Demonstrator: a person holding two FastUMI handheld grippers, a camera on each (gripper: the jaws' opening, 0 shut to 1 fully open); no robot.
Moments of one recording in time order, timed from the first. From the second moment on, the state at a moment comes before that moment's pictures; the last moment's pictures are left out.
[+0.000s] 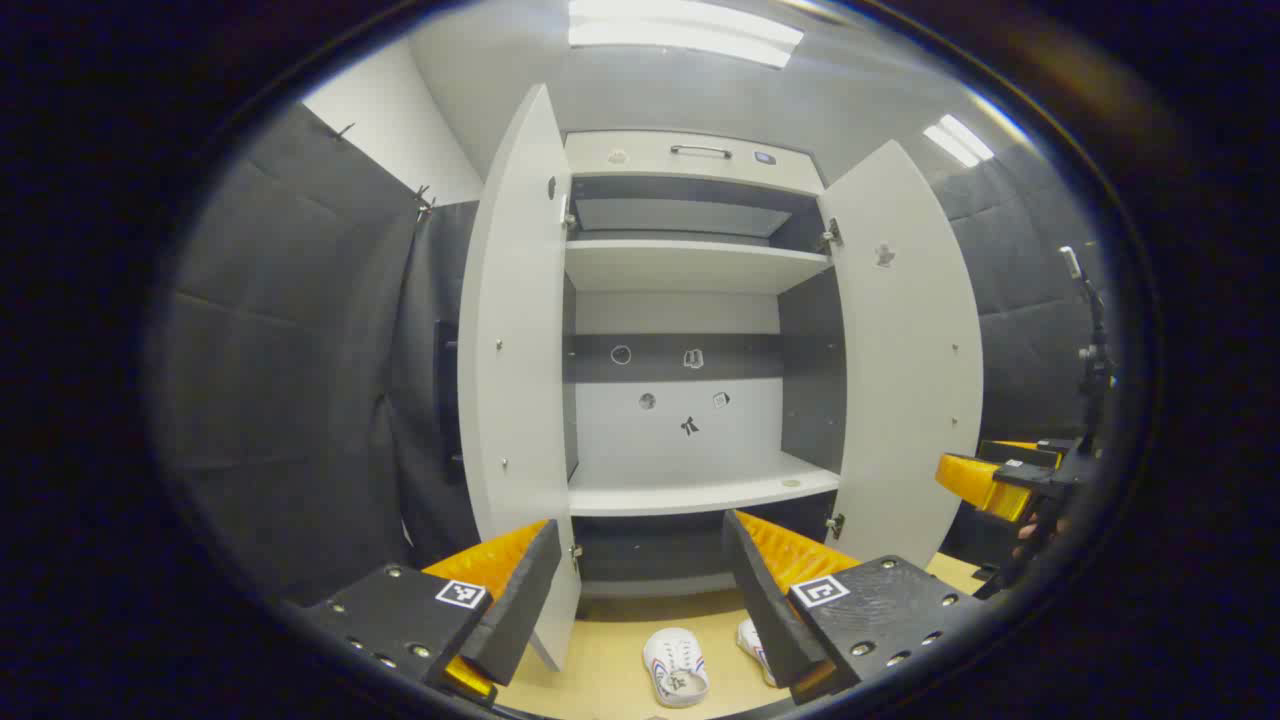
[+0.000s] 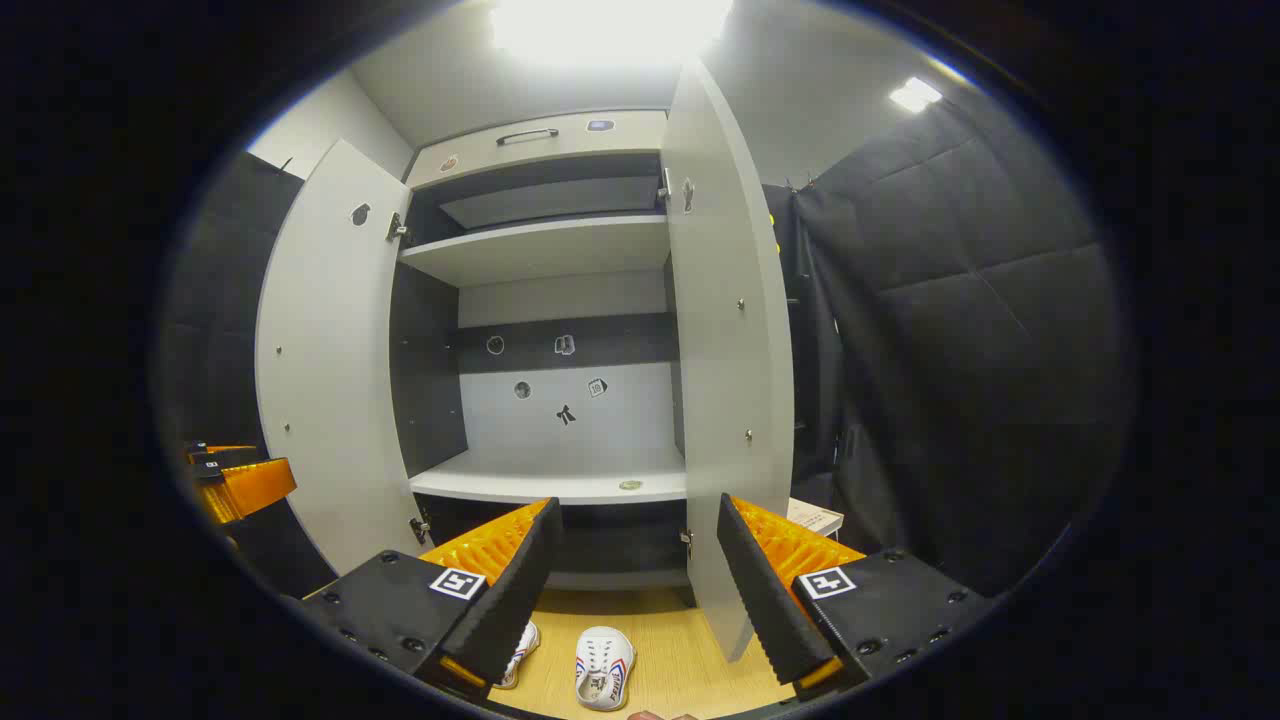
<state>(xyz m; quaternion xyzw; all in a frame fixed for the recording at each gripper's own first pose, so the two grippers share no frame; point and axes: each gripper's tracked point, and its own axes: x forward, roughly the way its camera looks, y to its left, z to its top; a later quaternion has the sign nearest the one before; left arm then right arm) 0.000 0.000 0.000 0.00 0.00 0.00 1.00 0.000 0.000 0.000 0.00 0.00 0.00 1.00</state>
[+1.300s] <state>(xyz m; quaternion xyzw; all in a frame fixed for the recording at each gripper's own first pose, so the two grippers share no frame) -0.043 0.059 -0.091 -0.06 0.07 0.07 0.99 0.025 0.029 -0.063 -0.04 0.11 0.03 0.99</state>
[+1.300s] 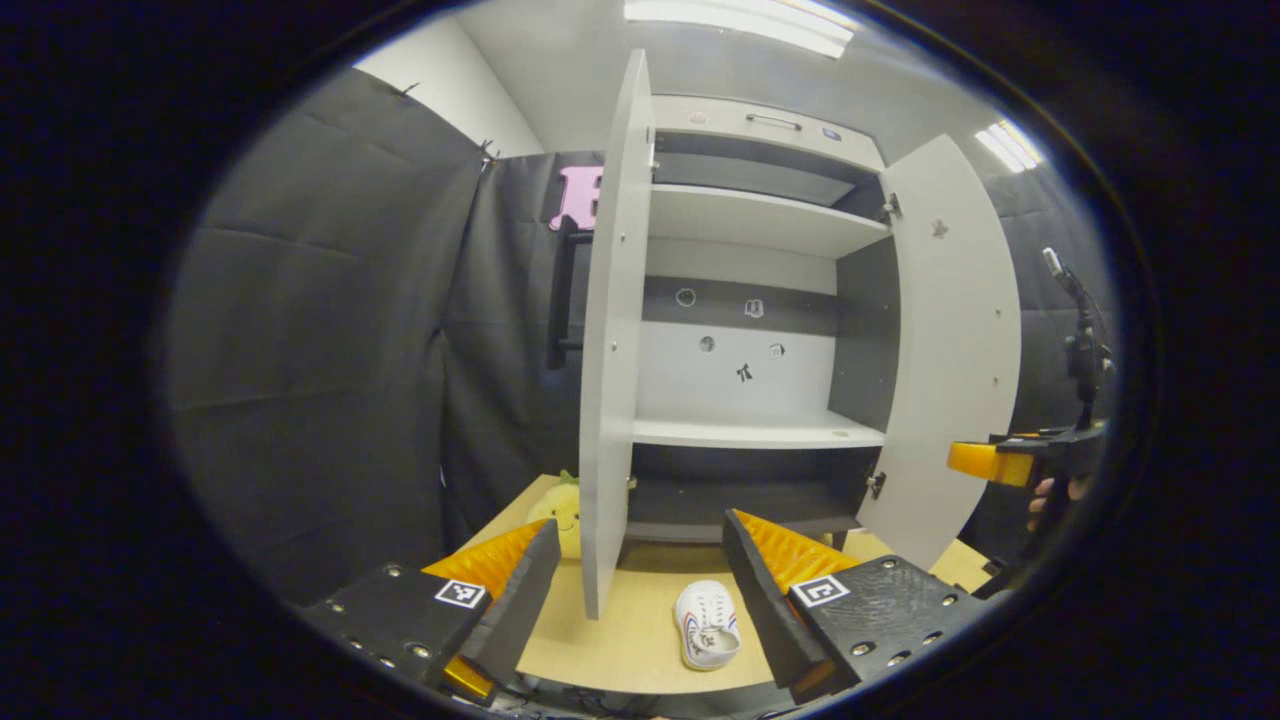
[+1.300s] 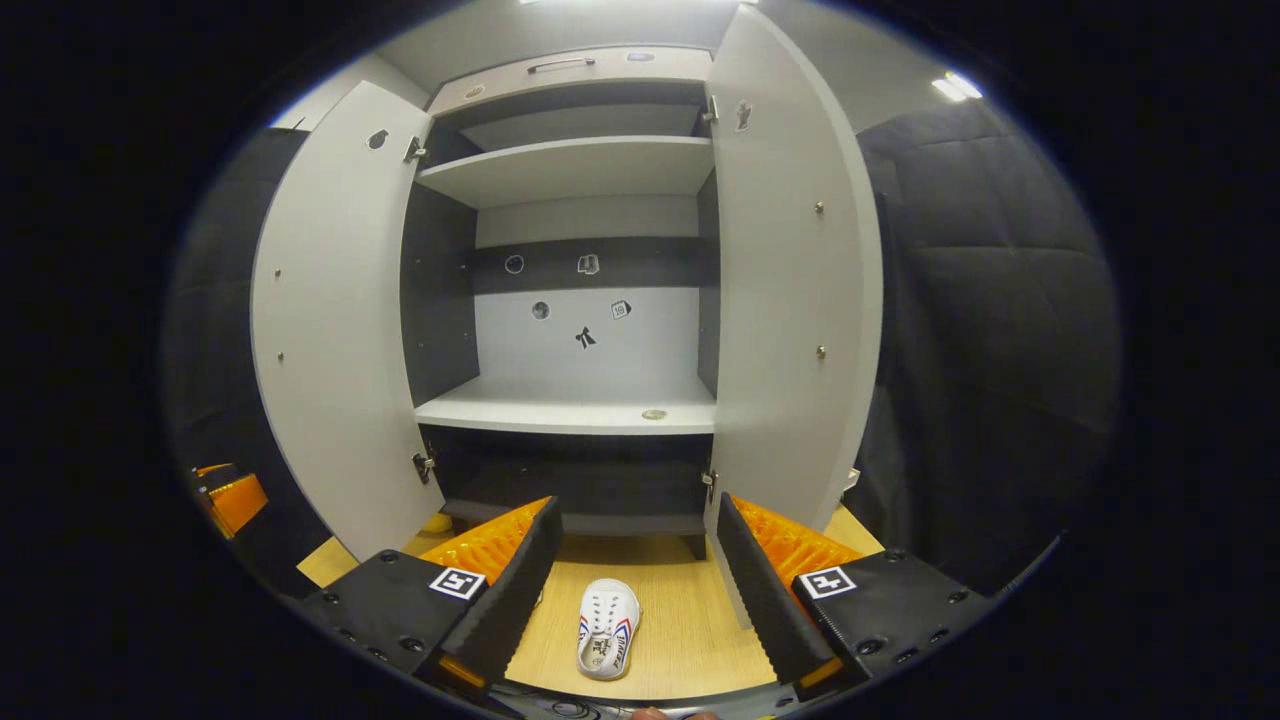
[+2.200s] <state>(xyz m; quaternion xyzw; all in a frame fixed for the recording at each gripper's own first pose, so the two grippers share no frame) -0.088 0.110 -0.199 -0.12 0.18 0.15 0.97 0.096 0.113 -0.326 -0.06 0.37 0.12 0.92</state>
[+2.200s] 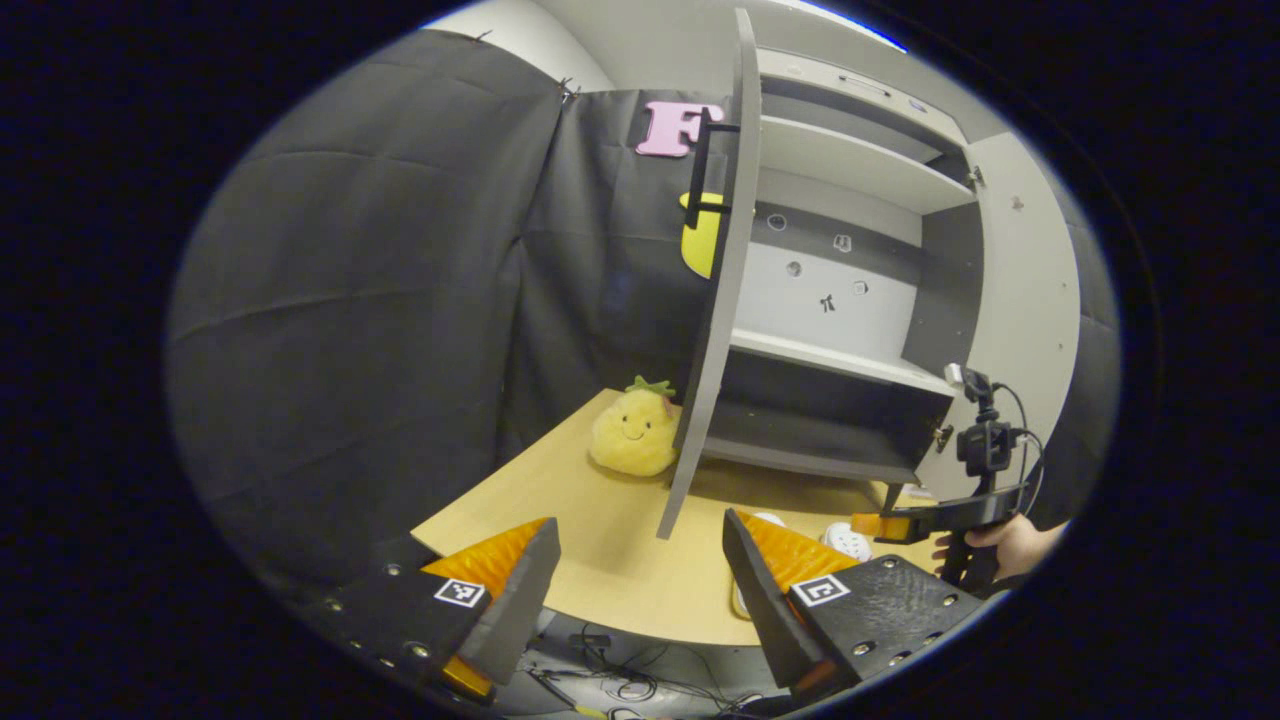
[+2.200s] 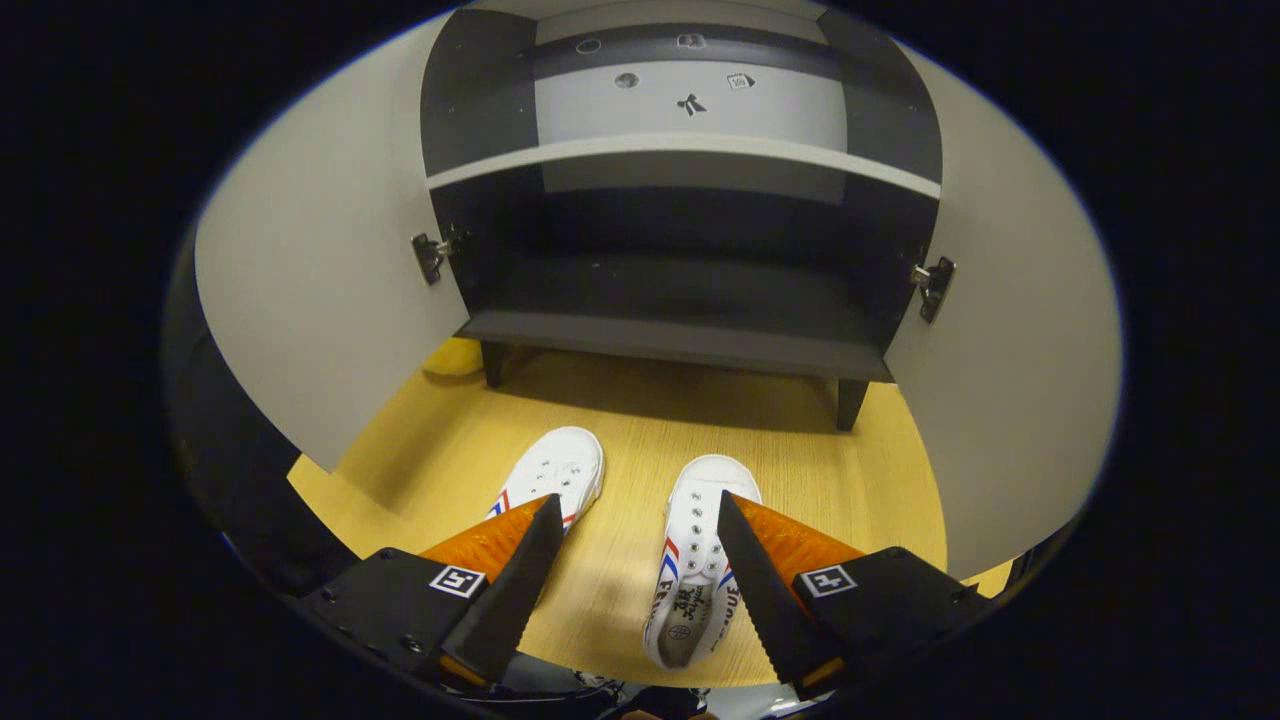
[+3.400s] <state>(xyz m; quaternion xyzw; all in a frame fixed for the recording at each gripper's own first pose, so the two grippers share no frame) -0.107 0.083 -0.195 -0.09 0.20 0.17 0.96 0.094 0.079 -0.426 -0.16 0.52 0.10 0.83</state>
